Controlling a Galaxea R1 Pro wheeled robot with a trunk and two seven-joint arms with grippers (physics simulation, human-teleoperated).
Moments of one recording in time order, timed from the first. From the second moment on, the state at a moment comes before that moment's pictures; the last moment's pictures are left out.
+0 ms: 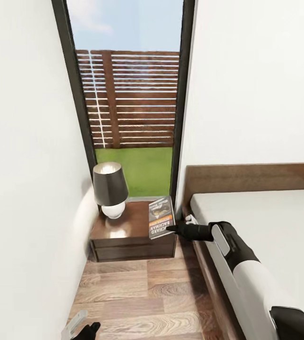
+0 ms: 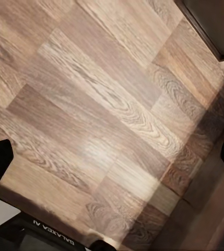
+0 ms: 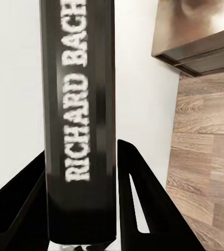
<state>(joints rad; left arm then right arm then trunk) -0.05 0.13 -0.24 -1.02 1.14 0.23 0.36 -0.83 0.00 -0.07 -0.67 -0.35 0.92 0.65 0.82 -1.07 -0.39</state>
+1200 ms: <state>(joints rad) -0.05 0.13 -0.24 -1.02 1.14 0.23 0.36 -0.84 0.07 -0.07 -0.48 -0.36 0.83 0.65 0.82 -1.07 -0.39</state>
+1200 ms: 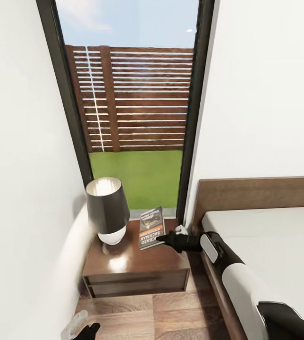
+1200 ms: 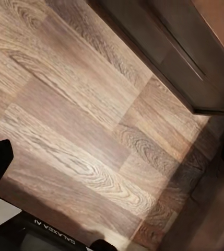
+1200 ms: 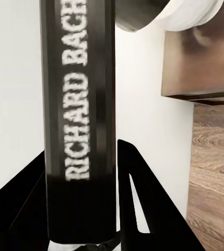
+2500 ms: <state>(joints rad) -0.05 0.13 -0.21 -1.09 1.15 0.39 0.38 -0.86 0.06 -0.15 -0.46 -0.36 0.85 0.60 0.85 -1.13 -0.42</state>
